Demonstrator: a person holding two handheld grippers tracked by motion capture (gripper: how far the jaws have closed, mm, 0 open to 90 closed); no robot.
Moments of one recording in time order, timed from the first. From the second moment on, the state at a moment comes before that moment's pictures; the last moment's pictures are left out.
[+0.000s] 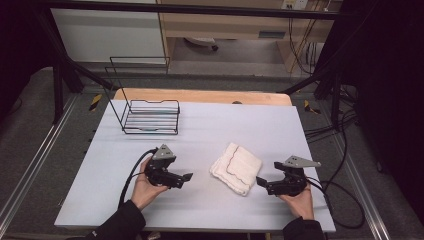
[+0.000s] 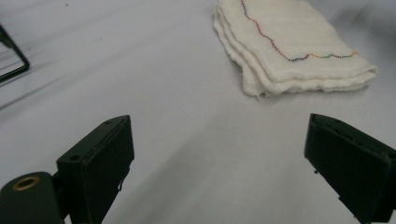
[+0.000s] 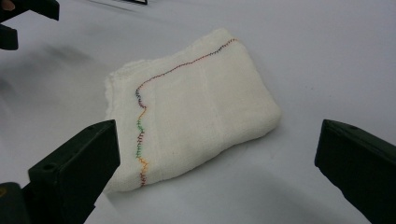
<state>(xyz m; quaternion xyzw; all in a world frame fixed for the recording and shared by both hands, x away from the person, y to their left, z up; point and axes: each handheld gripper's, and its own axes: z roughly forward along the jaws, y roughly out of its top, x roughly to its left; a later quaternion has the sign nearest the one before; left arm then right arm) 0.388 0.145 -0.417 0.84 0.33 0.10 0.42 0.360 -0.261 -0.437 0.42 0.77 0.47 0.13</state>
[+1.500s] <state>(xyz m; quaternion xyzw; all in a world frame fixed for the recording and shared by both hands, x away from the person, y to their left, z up) 0.422 0.051 -0.447 0.84 0.37 0.04 0.39 0.360 -0.261 -0.437 0.41 0.77 0.47 0.13</state>
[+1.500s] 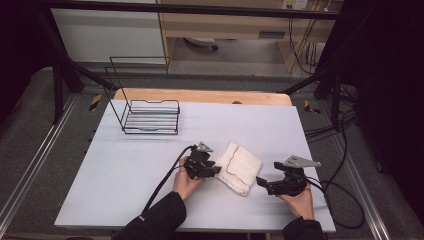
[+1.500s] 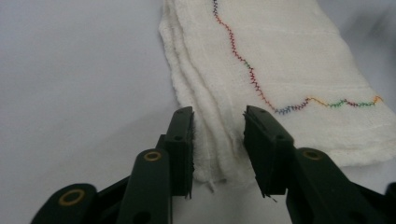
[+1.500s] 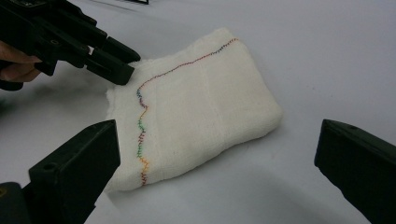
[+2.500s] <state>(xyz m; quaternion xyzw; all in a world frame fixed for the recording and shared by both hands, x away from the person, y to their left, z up) 0.412 0.054 -0.424 0.85 0.37 0.04 0.38 0.360 -0.259 -0.438 0.41 0.77 0.48 0.12</state>
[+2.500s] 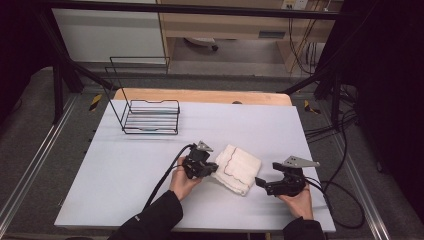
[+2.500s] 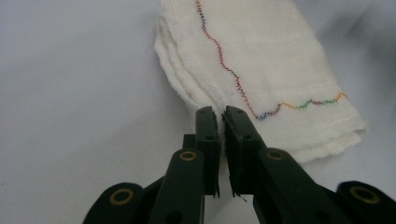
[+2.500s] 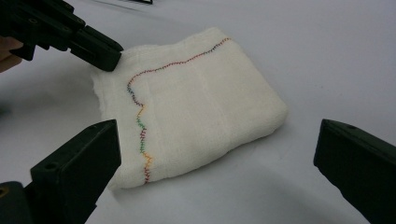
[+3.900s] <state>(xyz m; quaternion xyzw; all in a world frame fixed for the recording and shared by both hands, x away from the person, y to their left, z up) 0.410 0.041 -0.436 0.84 0.38 0.02 0.38 0.360 -0.258 -0.438 0.42 0.76 0.48 0.12</state>
